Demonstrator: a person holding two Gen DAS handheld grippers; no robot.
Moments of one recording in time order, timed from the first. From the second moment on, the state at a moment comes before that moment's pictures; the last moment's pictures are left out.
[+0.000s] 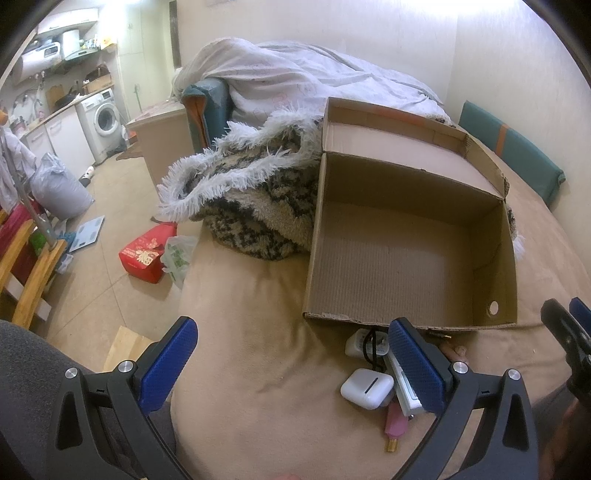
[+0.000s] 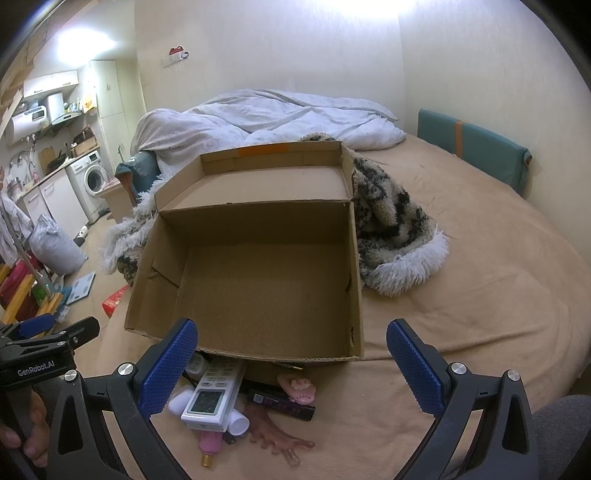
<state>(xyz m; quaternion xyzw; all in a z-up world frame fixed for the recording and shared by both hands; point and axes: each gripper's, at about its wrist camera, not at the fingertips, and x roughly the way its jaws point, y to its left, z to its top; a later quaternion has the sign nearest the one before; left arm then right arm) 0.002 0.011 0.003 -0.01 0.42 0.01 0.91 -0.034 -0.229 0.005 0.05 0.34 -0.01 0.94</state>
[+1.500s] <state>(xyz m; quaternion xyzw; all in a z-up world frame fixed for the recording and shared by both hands) 0.082 -0.046 -0.135 0.00 0.71 -0.11 0.70 0.024 -0.276 -0.079 0.17 0.56 0.01 0.81</state>
